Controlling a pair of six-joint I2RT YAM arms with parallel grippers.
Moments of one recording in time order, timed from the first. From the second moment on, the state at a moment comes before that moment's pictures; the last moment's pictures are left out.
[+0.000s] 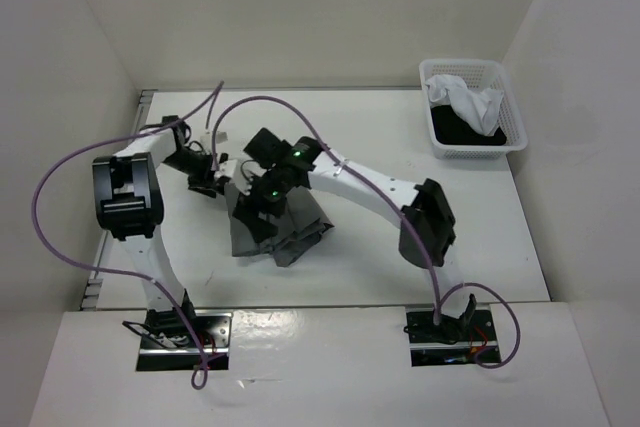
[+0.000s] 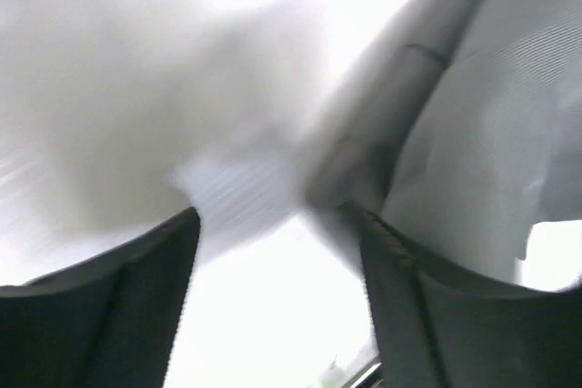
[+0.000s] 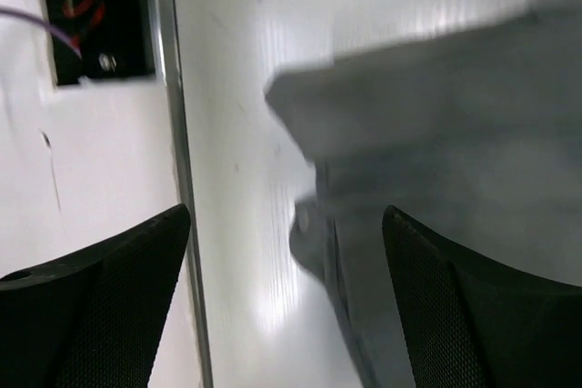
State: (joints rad) left arm 0.11 2.03 1.42 -0.92 0.64 0.39; right arm 1.00 2.12 2.01 -0.91 -0.52 -0.30
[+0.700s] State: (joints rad) left arm 0.17 1.76 1.54 -1.22 1.03 0.57; right arm 0.41 1.24 1.20 -0.72 -0.35 -0.31
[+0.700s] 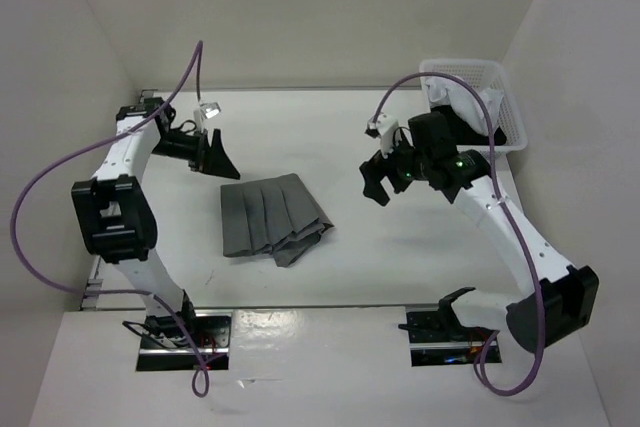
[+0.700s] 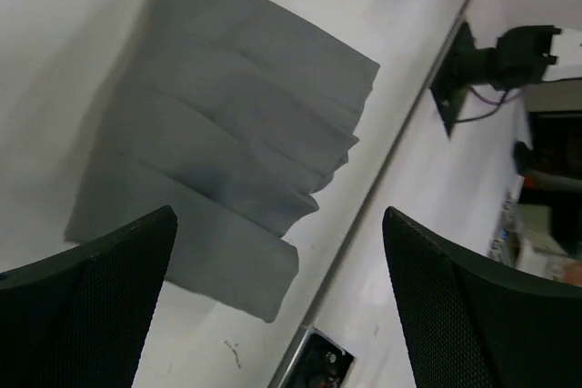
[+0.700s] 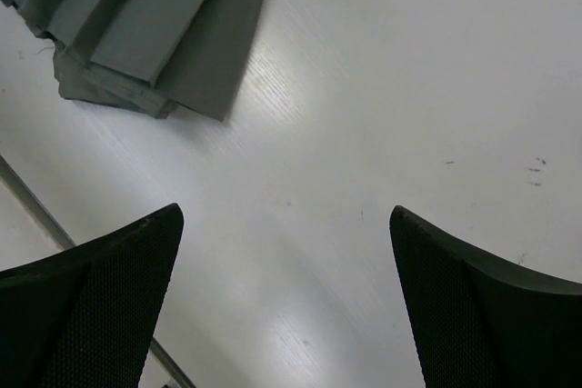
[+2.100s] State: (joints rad) left arm 0.16 1.33 1.46 -1.05 0.67 0.31; right arm 0.51 1.63 1.44 -0.83 -0.77 -0.46
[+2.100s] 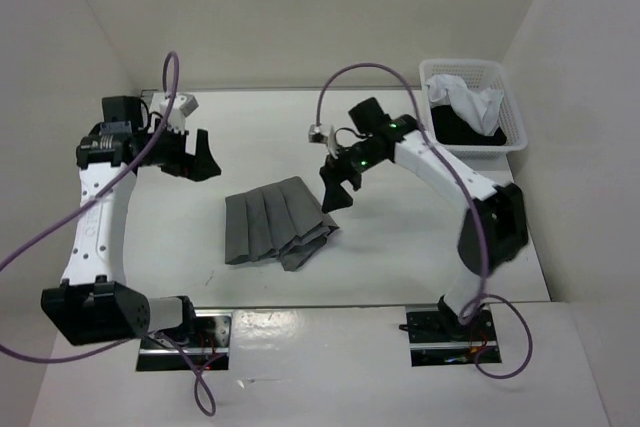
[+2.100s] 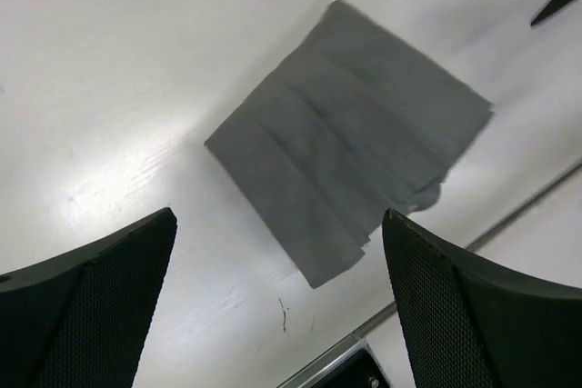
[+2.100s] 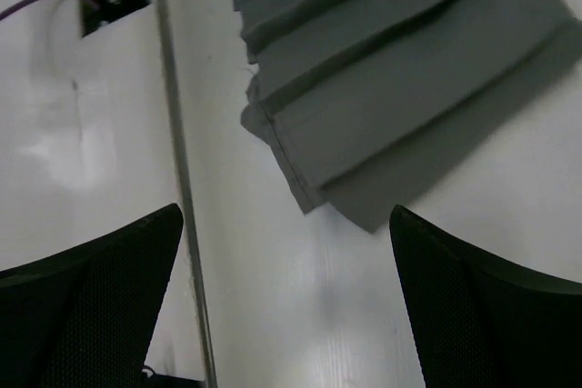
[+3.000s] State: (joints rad) left arm 0.19 1.17 1.05 -0.79 0.41 0.21; right arm 0.69 1.95 1.79 -1.24 -1.16 -0.75
